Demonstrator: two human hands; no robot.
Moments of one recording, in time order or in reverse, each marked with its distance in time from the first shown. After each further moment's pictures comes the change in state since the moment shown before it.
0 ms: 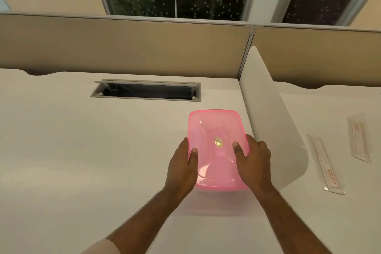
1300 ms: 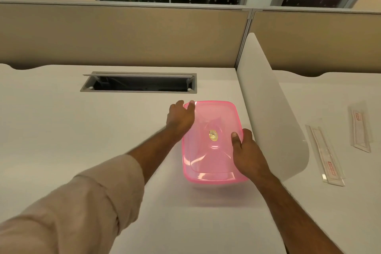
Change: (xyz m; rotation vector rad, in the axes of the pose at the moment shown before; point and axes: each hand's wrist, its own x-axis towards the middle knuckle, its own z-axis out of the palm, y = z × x) left_hand 0.135 0.023 0.013 0.106 0.013 -0.259; right_hand 0.017 0.001 0.004 0.072 -0.267 0.095
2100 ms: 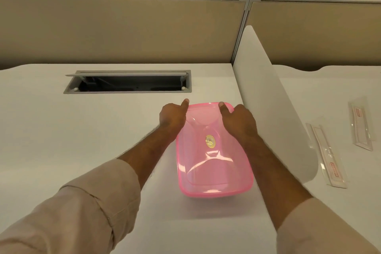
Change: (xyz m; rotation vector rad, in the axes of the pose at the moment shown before) left_hand 0.049 -0.014 0.017 -0.129 0.045 -0.137; right_hand 0.101 -0.039 0.005 -0.074 0.123 0.096
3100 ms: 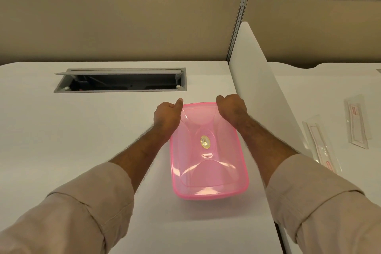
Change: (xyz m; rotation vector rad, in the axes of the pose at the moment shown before) left_hand -0.002 0.002 0.000 -0.004 -0.015 0.053; right_hand 0.064 -0.005 0.010 0.018 -0.124 0.018
